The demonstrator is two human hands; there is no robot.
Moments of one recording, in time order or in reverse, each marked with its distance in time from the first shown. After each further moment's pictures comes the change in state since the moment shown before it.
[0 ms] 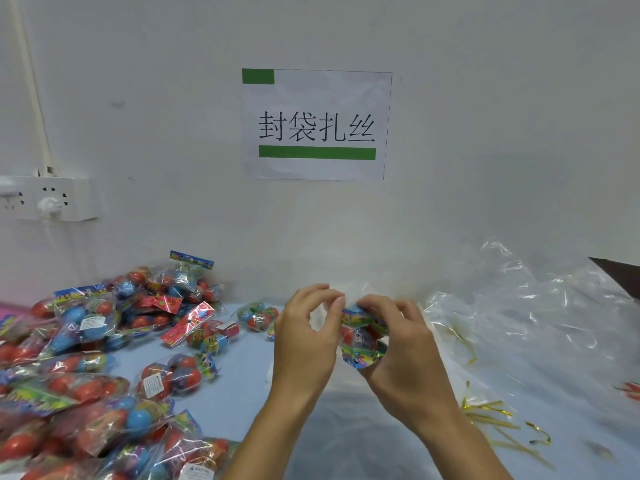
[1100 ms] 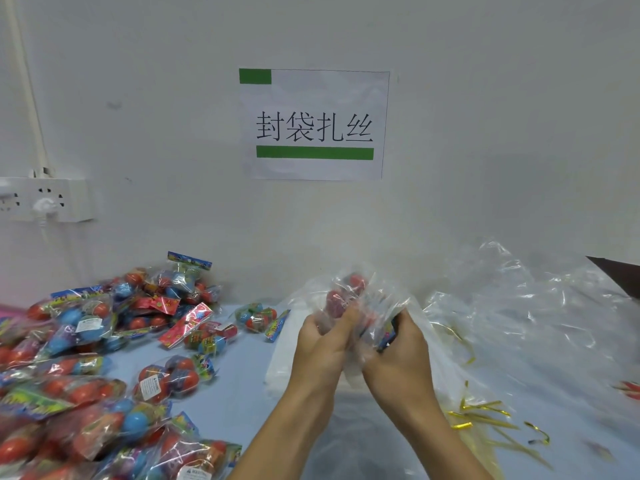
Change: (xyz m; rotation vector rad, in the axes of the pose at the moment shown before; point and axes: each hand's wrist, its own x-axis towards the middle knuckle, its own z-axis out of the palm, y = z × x) left_hand -0.010 0.002 0.024 -0.597 -0.112 -0.574; right_hand -0.001 -0.004 0.016 0.501 0.110 0.380
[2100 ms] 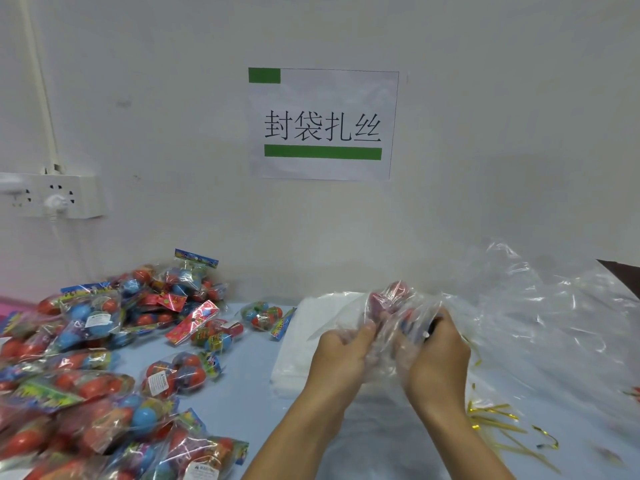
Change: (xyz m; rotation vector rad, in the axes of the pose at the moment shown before) left_hand 0.003 -0.012 0.001 0.306 -0.087 -0.093; right_hand 0.010 0.008 -0.019 -0.298 0.274 0.007
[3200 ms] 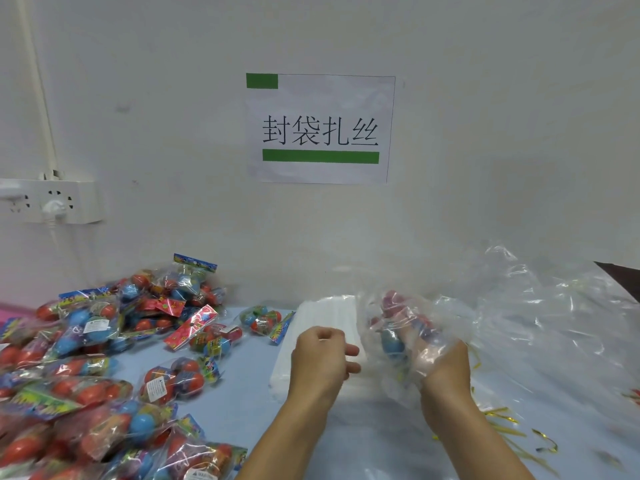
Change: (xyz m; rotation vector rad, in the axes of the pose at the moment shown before) left_hand -0.006 0.017 -0.015 0.071 0.192 -0.060; right_hand 0.012 0.020 0.004 0.351 -0.069 0.486
